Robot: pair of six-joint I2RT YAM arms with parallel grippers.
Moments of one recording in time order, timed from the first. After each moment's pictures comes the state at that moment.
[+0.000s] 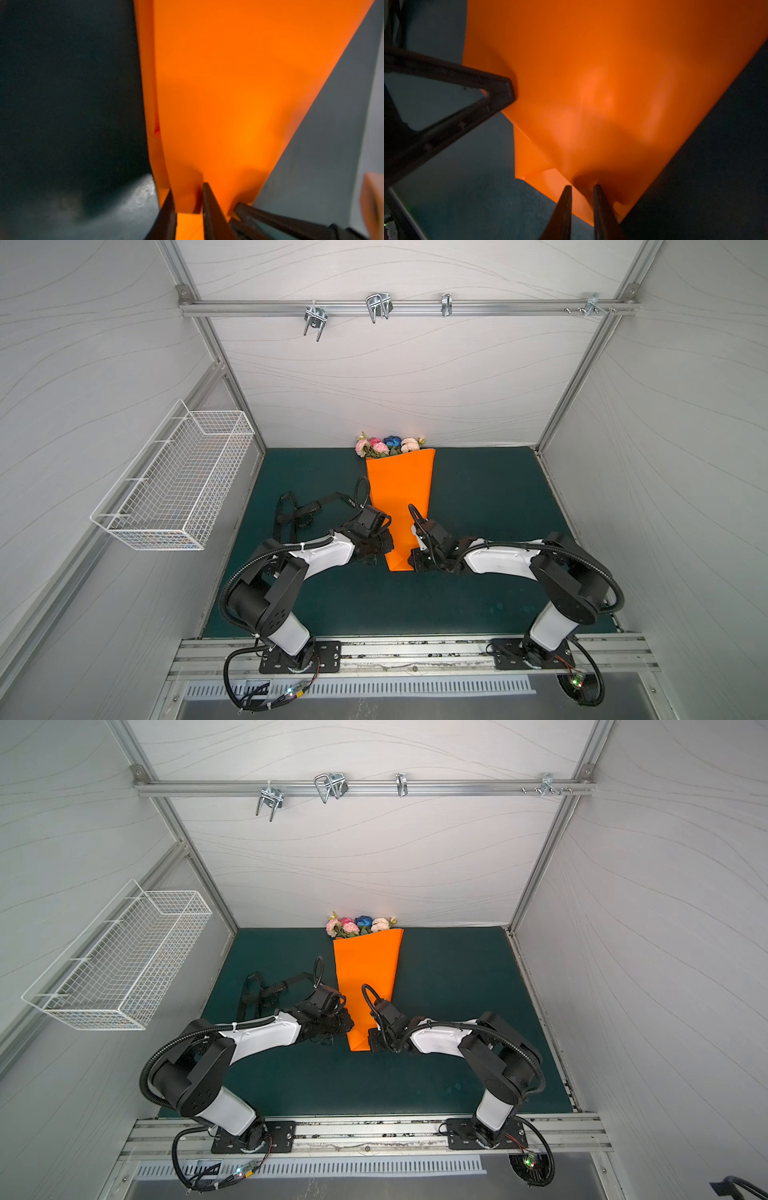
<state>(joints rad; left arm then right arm) -0.57 1.59 0.78 -0.16 0.12 -0.87 0.91 1.67 0.82 -0.10 -0.10 0.61</state>
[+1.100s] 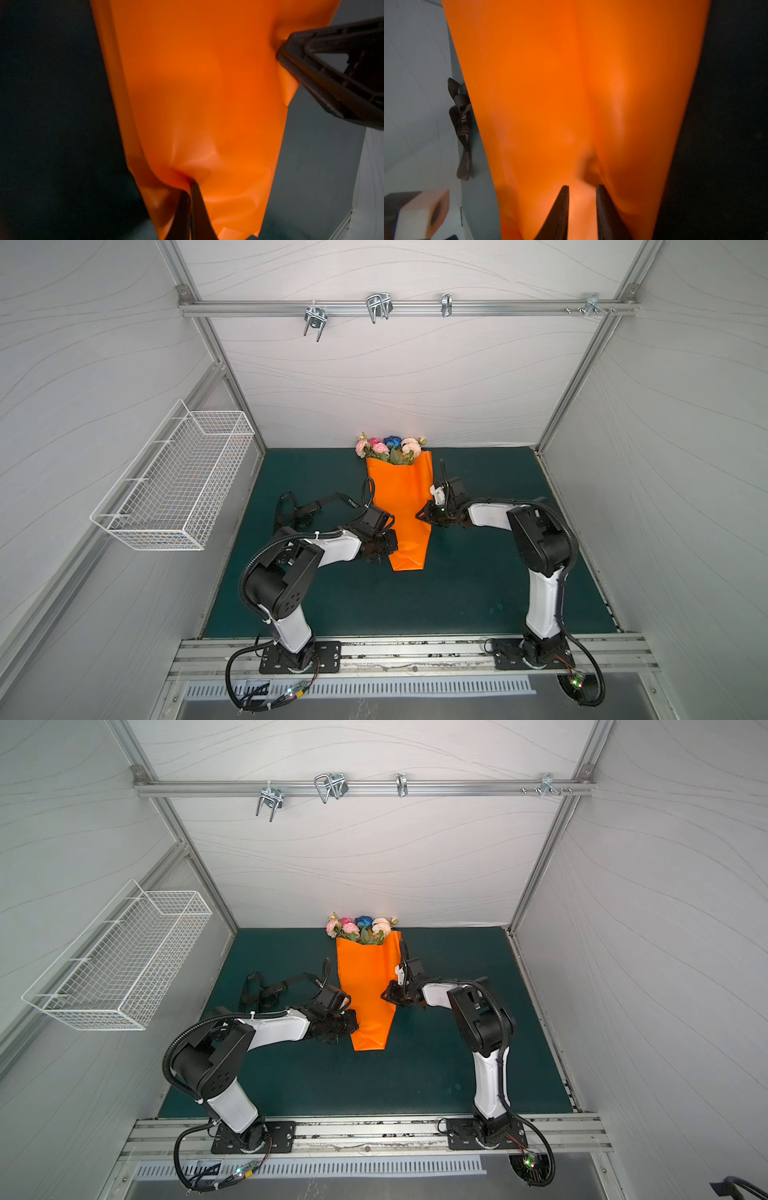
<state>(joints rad) -0.57 1.71 0.81 -0.10 0.20 -0.79 0.47 2.04 1.19 -0.01 -0.49 0.66</state>
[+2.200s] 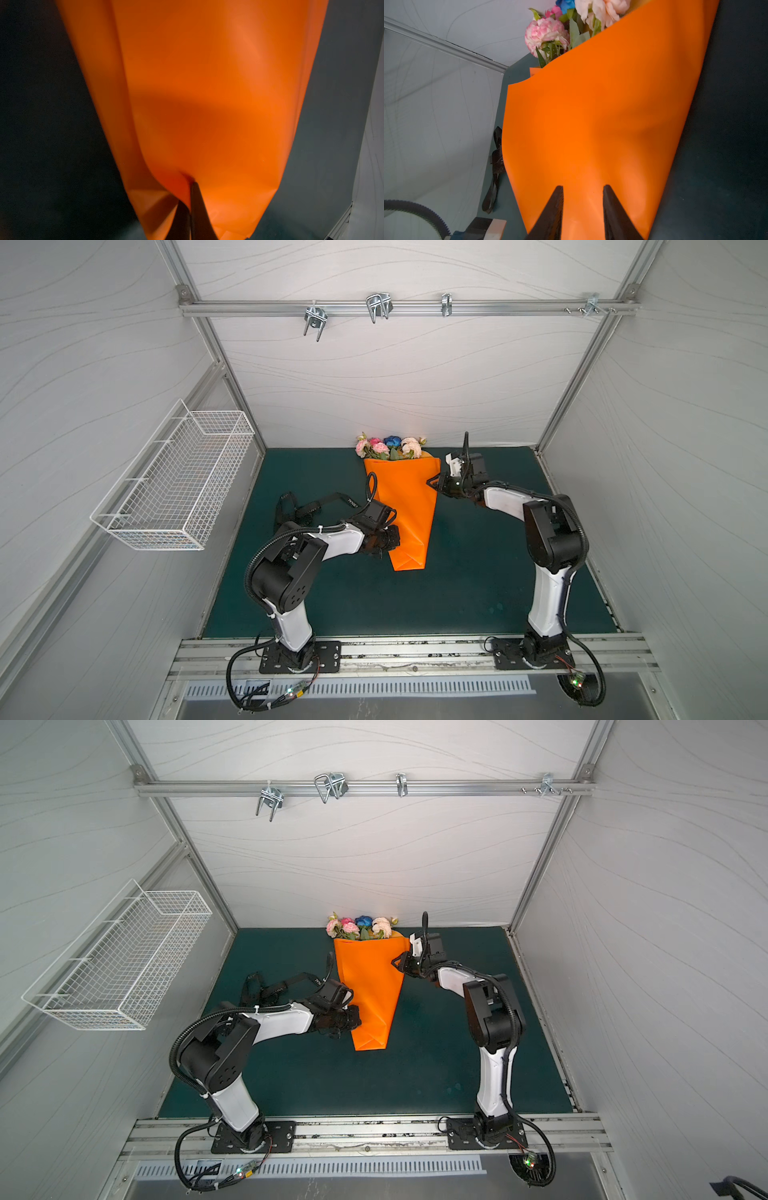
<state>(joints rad) -0.54 1.76 0.89 -0.15 0.24 -0.74 0.36 2.00 1.33 0.04 -0.50 0.57</state>
